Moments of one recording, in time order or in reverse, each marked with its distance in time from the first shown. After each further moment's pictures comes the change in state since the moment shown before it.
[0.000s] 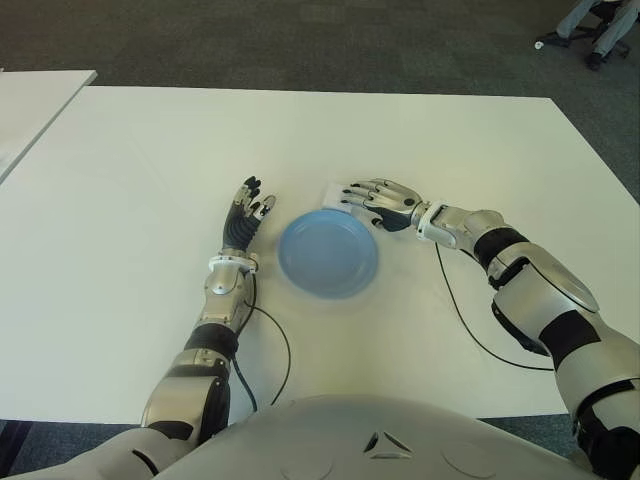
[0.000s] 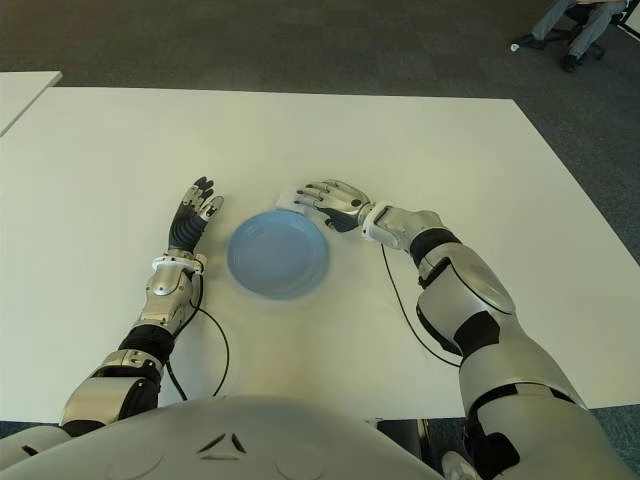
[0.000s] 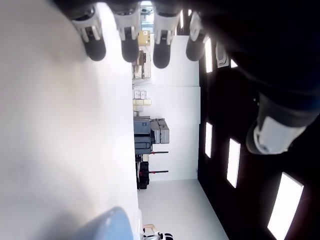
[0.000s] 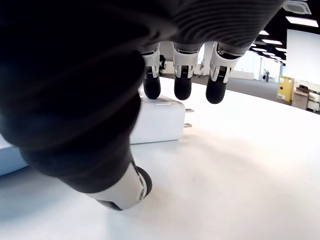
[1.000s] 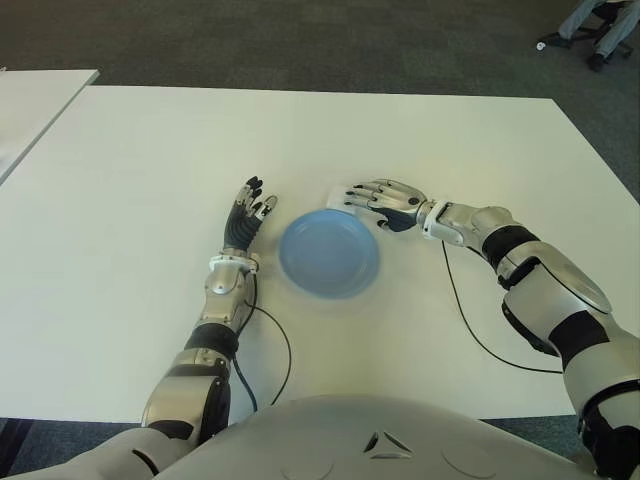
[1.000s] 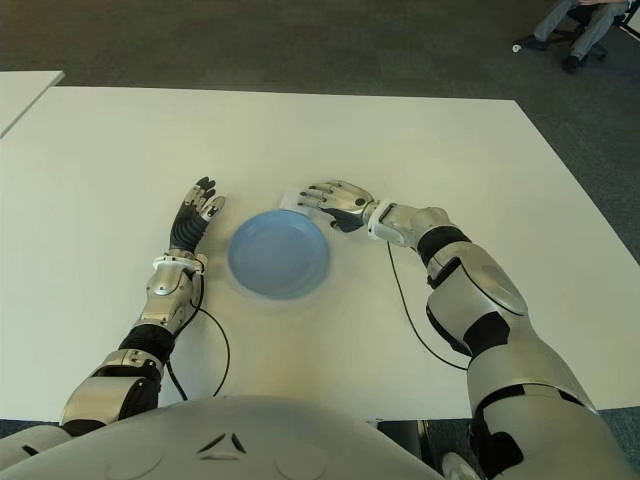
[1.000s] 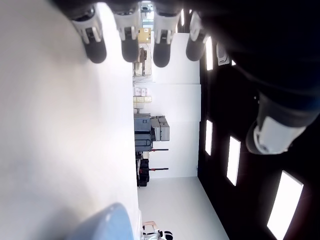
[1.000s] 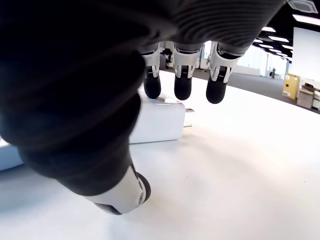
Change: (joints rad) left arm -0.010 -0.002 0.001 0.014 -0.006 0.000 -0.012; right arm -0.001 -0.076 0.030 -0.065 -0.016 -0.035 0.029
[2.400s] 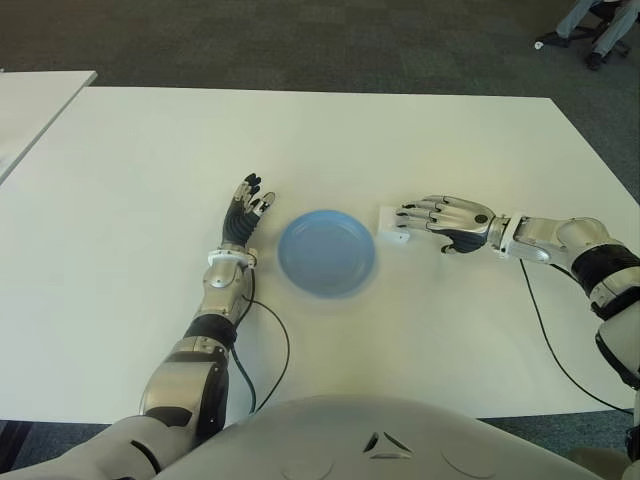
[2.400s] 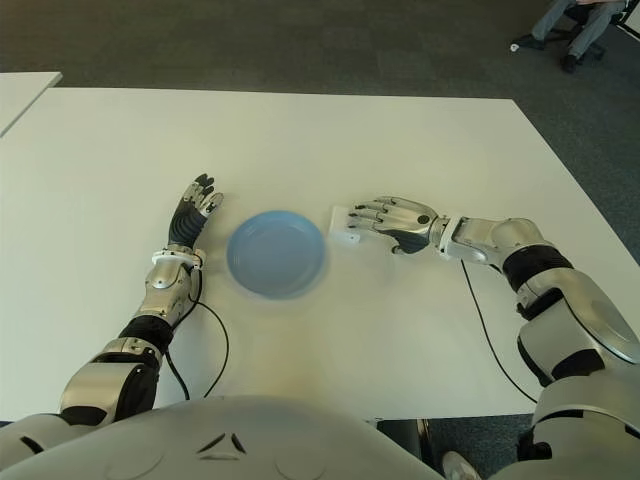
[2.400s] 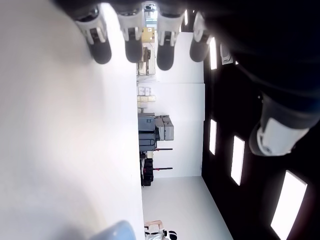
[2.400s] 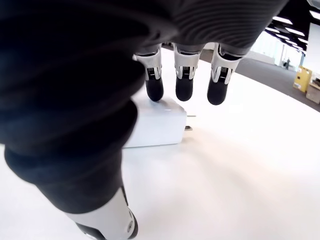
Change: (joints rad) left arm -0.063 0.022 0.012 0.105 -0.011 -0.022 -0.003; right arm 0.184 -0.418 -0.089 -0.362 -0.025 -0.174 0.022
